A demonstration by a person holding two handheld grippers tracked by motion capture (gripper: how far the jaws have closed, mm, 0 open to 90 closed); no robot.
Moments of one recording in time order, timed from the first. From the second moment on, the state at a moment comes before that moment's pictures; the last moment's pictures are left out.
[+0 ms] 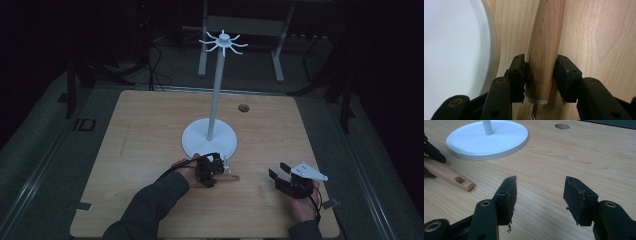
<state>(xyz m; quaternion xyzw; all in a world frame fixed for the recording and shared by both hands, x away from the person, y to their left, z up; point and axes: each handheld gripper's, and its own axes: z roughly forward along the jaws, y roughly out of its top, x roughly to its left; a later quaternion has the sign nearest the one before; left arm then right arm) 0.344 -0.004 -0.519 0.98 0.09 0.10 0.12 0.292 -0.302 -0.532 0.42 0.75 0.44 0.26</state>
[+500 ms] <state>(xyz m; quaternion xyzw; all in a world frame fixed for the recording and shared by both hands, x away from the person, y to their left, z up) 0.350 -0.003 -0.518 0.99 0.10 0.08 0.11 0.292 -0.302 -0.533 0.42 0.75 0.44 0.25</state>
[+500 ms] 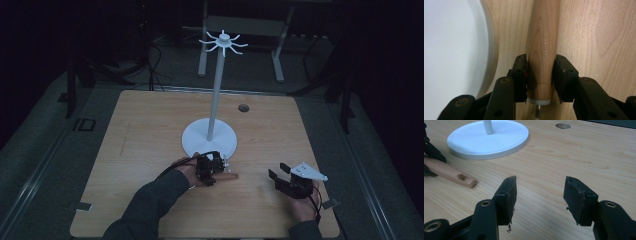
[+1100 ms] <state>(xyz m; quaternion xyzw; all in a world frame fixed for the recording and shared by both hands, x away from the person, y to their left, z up) 0.350 0.002 -0.509 0.98 0.12 0.09 0.15 0.292 -0.302 -0.533 0.42 0.75 0.44 0.25</state>
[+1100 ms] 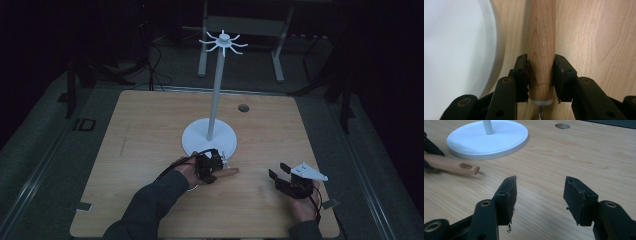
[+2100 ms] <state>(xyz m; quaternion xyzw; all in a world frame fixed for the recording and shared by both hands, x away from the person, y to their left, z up) 0.352 0.013 -0.476 0.94 0.19 0.16 0.24 0.292 -0.302 -0.533 0.42 0.75 0.44 0.26</state>
